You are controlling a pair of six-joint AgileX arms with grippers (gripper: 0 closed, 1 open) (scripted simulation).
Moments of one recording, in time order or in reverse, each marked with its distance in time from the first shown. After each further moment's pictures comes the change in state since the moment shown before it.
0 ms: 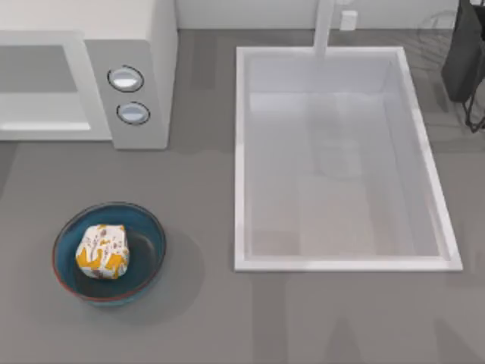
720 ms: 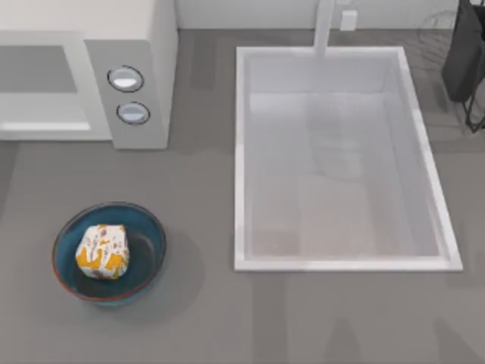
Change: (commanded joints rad) left arm -0.039 -0.027 -0.167 0.168 -0.016 -0.040; right arm 0.000 0.000 0.000 0.000 0.000 0.000
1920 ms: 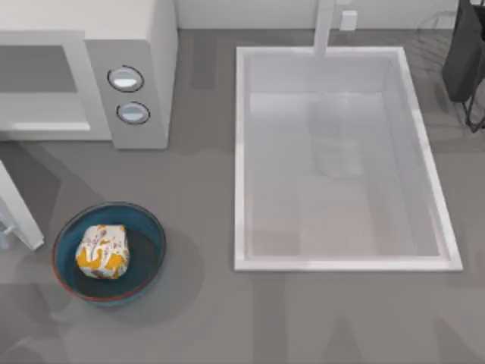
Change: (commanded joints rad) left arm -0.378 -0.498 -0.540 0.229 -0.203 -0.381; right arm 0.000 0.000 0.000 0.000 0.000 0.000
